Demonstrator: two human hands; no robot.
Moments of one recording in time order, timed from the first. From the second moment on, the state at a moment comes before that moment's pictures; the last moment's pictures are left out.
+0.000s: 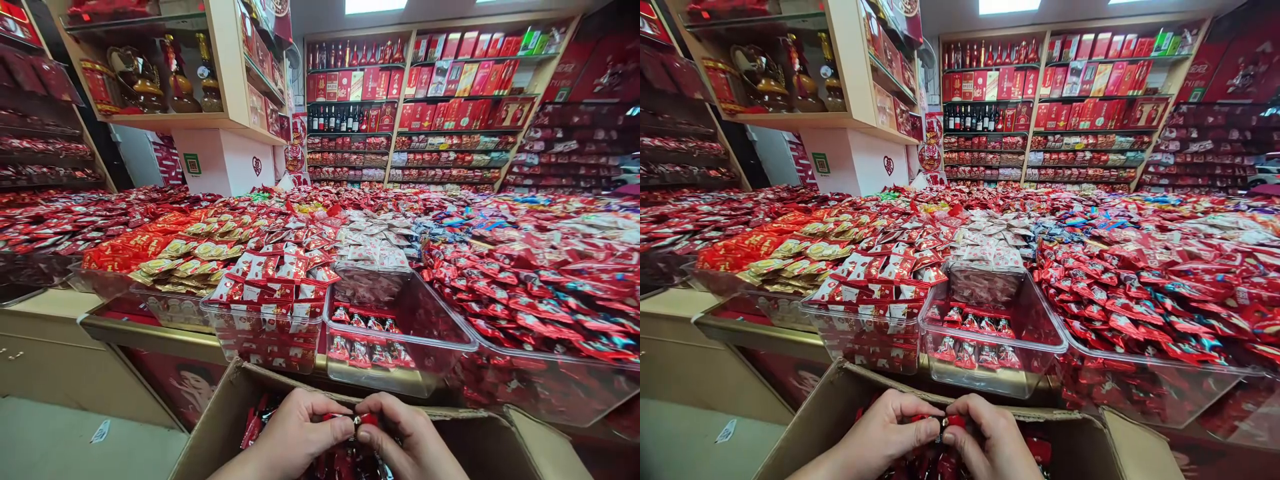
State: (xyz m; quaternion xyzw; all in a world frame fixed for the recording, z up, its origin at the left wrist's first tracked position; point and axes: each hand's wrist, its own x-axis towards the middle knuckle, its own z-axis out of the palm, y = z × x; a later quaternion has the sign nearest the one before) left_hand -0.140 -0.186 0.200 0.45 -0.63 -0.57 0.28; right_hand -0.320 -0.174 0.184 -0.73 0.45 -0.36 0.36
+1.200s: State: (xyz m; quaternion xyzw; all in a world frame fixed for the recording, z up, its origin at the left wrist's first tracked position) left_hand -0.139 -0.185 0.192 0.38 -0.63 -0.64 0.21; right_hand -0.321 -0.167 0.176 -0.80 0.42 -0.41 0.13
